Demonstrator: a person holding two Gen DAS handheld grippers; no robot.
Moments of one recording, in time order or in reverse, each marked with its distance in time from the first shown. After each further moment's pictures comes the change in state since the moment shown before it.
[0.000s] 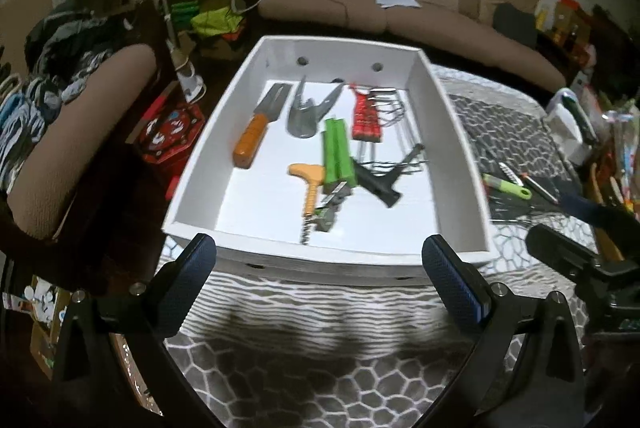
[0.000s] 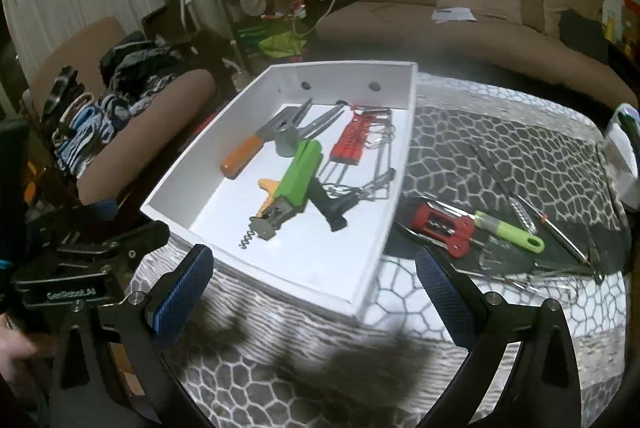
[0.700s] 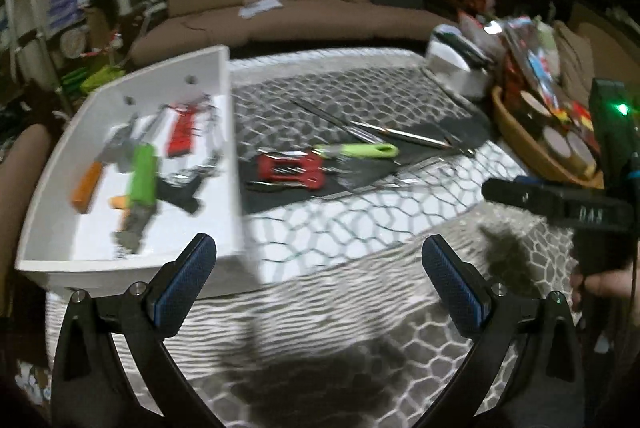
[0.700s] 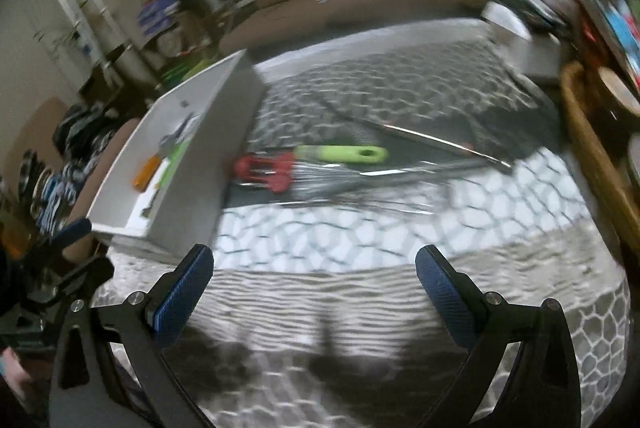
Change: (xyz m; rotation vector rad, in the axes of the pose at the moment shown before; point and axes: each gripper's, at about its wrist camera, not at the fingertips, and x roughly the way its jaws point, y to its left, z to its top) left arm 0.025 -0.212 -0.059 0.312 -0.046 -0.238; right arm -0.065 -0.224 -0.110 0.355 -0.035 -0.071
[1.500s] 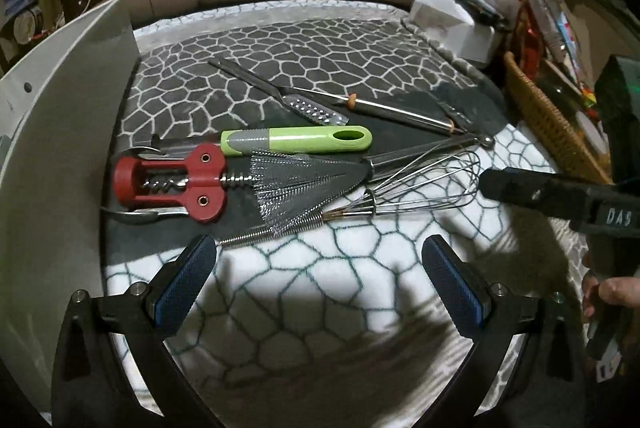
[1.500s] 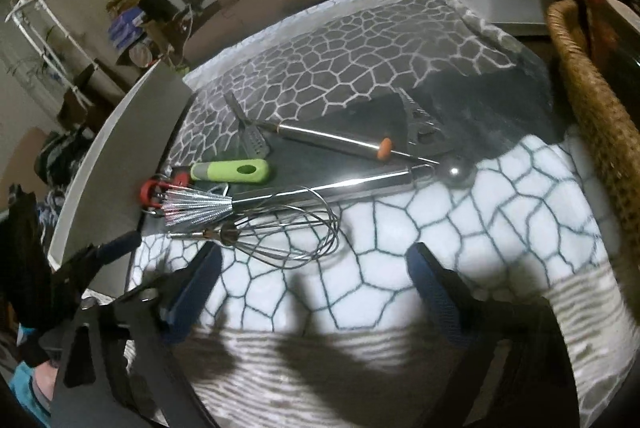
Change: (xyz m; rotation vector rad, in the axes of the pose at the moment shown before) left arm 0.161 -0.042 0.023 0.014 0.096 -0.090; right arm 0.074 -0.097 0.031 0.039 0.064 0.021
